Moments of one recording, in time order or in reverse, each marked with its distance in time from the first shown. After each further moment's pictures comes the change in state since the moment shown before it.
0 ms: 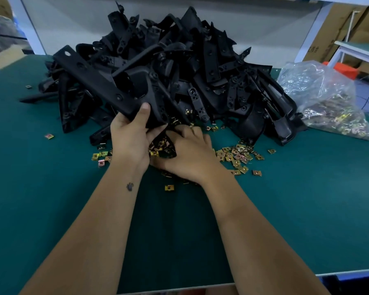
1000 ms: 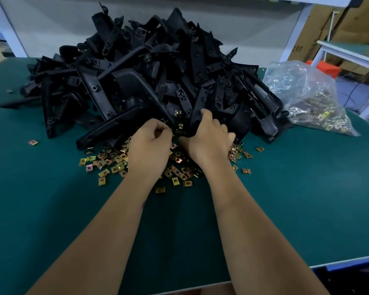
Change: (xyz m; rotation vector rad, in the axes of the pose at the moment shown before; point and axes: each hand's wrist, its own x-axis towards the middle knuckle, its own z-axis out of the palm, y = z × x) left_hand -0.019 -0.027 0.011 0.818 -0.154 0.140; right_hand 0.019 0.038 -0.008 0.059 0.341 0.465
